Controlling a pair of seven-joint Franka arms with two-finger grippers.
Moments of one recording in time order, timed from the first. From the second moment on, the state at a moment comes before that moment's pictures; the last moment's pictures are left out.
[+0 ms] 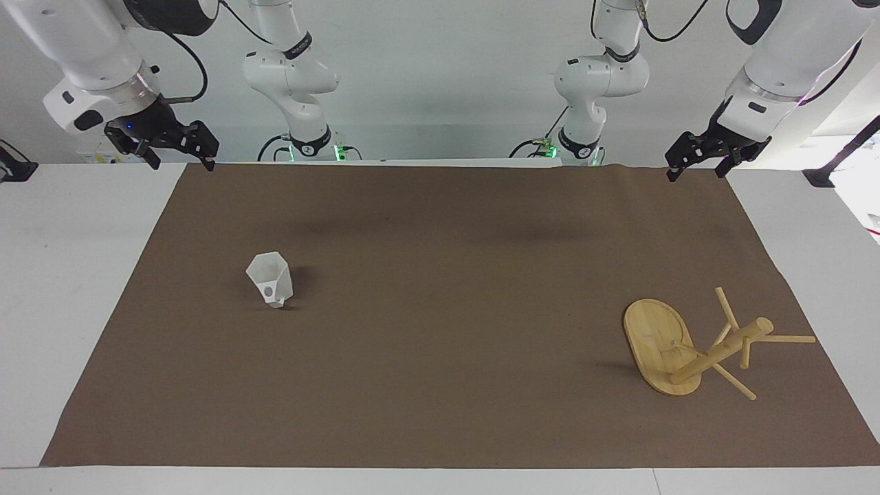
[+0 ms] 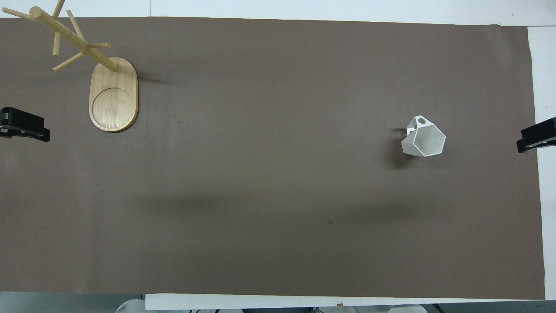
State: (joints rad) left arm -0.03 -0.09 -0.07 -1.65 0.00 1.48 -0.09; right arm -0.05 -0.04 -0.06 -1.58 -0.06 1.38 -0.09
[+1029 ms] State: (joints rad) left arm -0.03 -0.09 -0.07 -1.65 0.00 1.48 -0.09; right arm -0.08 -0.03 -0.06 -1.63 -0.02 1.49 -0.68
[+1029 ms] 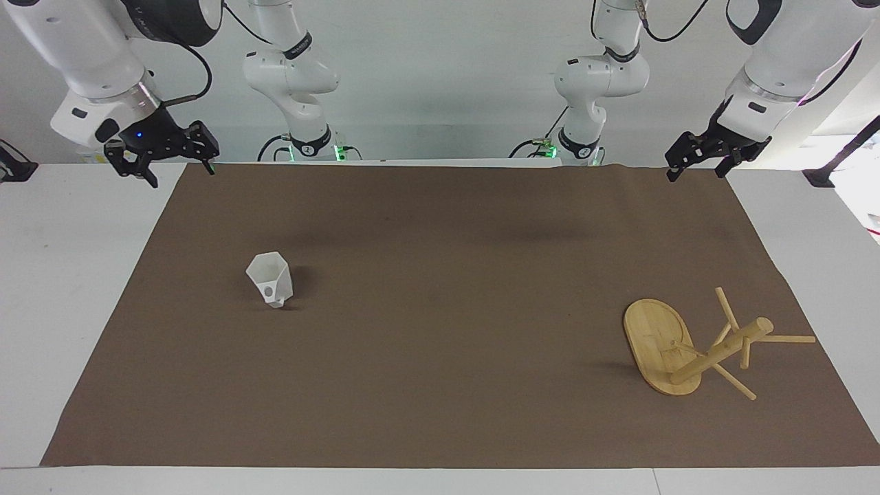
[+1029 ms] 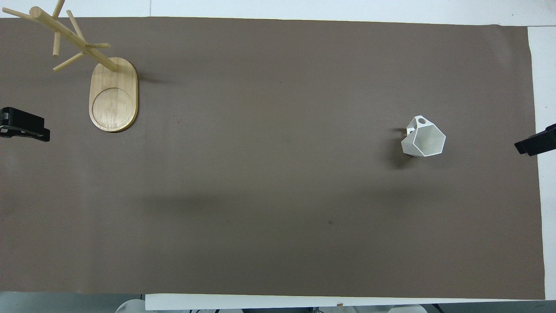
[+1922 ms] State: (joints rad) left arm -0.03 -0.09 -0.07 -1.65 0.00 1.48 -0.09; right arm -0.50 0.46 -0.07 -1.67 0.83 1.43 -2.13
